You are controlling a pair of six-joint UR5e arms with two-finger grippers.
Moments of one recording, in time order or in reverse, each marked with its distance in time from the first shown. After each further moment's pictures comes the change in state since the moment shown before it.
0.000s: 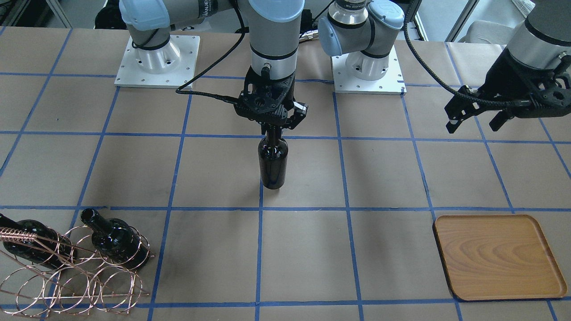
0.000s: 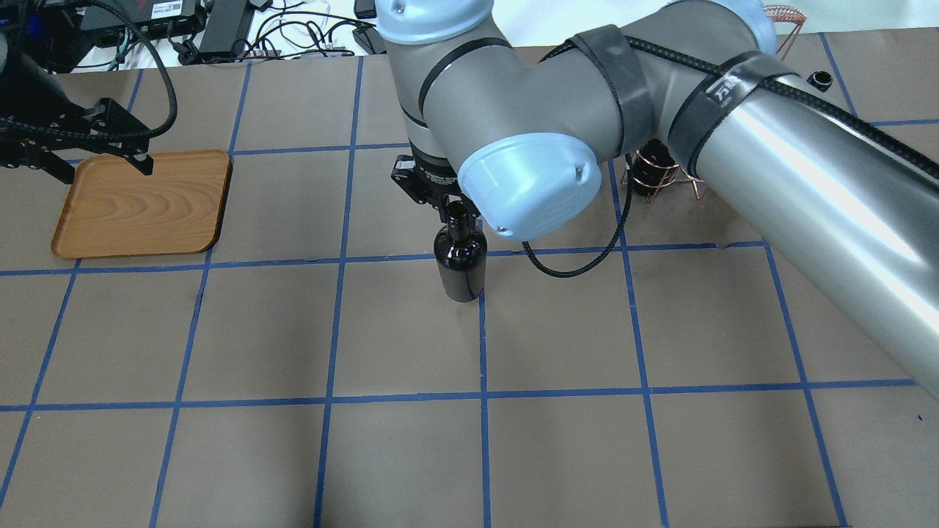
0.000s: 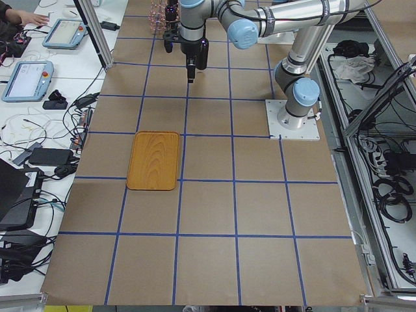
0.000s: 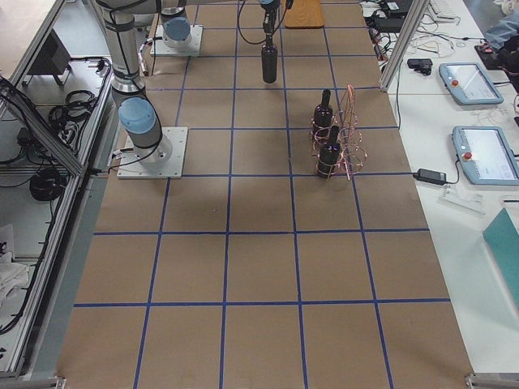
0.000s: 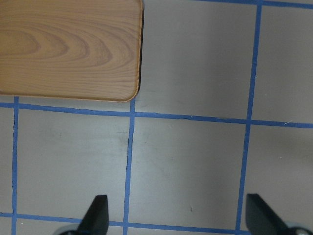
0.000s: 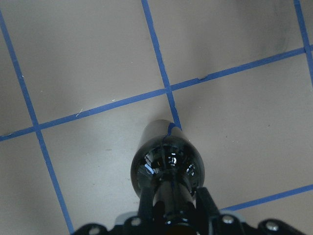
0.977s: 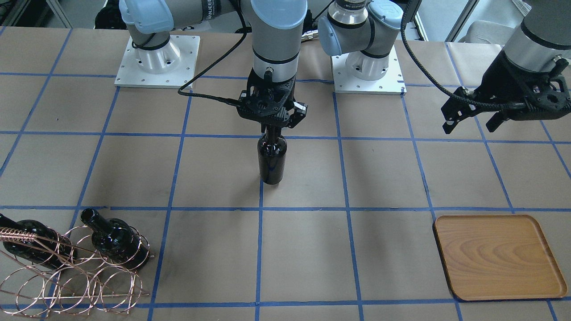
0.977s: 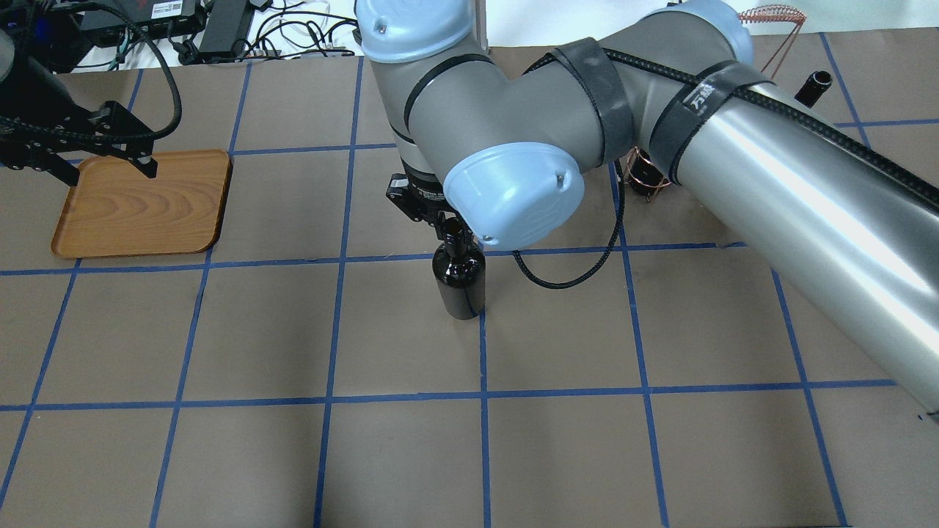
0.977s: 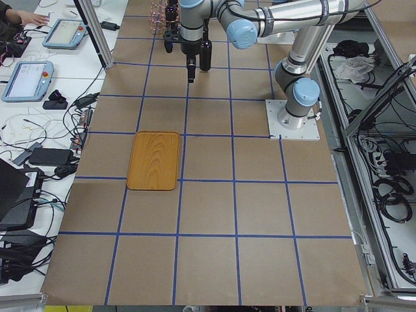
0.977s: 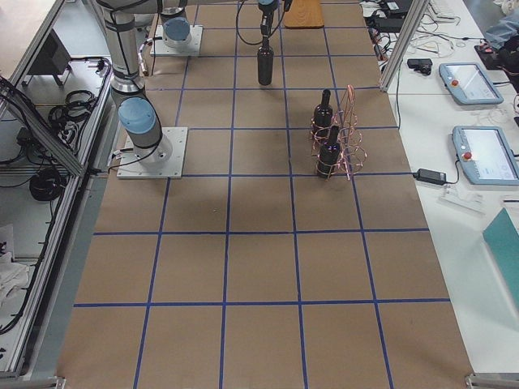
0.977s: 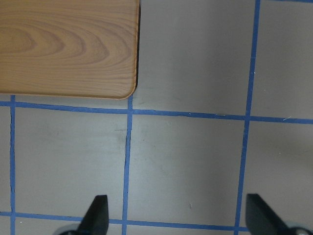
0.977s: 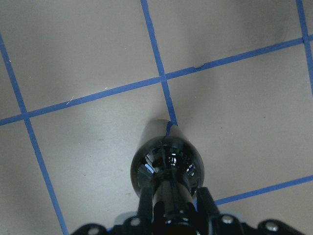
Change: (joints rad) left arm -0.011 -0.005 0.000 -0.010 0.003 0.001; right arm 0.005 0.006 0.002 0.025 0.001 -0.020
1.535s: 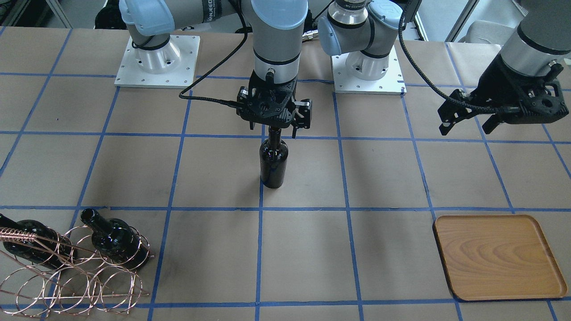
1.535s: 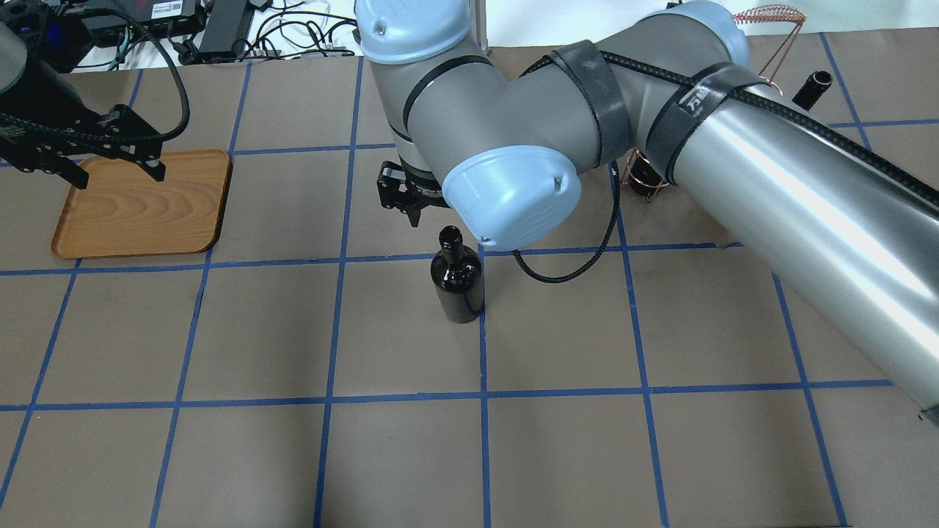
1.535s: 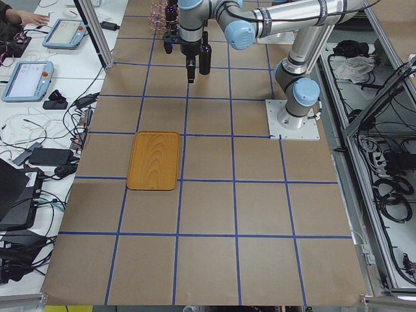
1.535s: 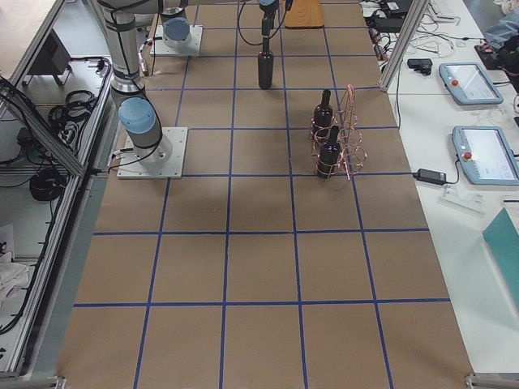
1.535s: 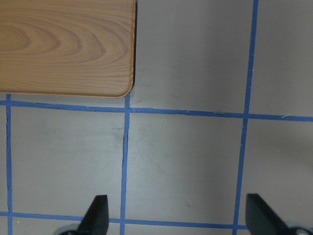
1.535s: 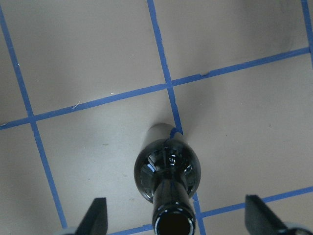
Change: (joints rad) left arm -0.017 -0.010 -0.001 -0.001 -0.003 0.000; right arm 0.000 0.002 -0.001 -0.031 -0.006 -0.020
